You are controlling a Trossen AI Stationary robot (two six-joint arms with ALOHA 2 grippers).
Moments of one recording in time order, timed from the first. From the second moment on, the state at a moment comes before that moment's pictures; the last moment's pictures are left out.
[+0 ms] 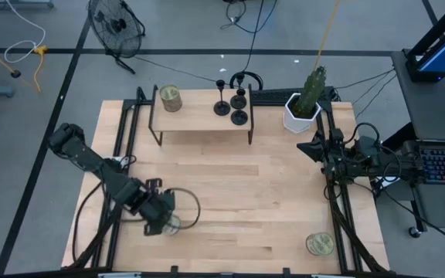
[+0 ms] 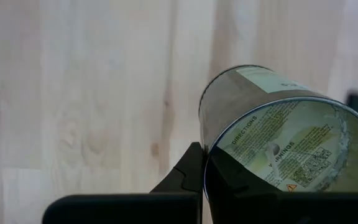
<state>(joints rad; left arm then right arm) -0.63 1.44 1.17 -1.09 -0.08 -0.73 -0.02 0.08 0.29 -0.05 0.13 0.56</state>
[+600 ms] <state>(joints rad) -0.21 1.42 1.40 -1.13 -0.05 -0.72 -0.02 0.08 0.29 -0.05 0.13 0.56</state>
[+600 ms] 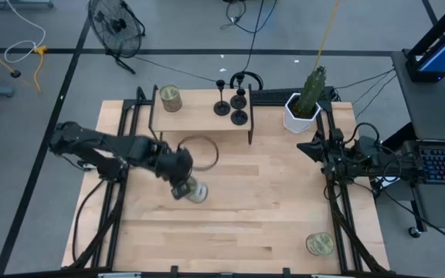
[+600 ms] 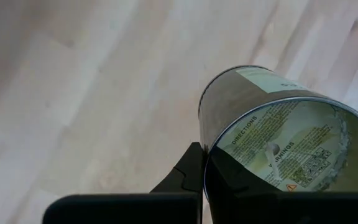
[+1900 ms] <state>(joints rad) 0.45 1.61 1.95 -1.40 -0.17 -0.51 -0.02 0.08 0.29 -0.05 0.13 0.56</state>
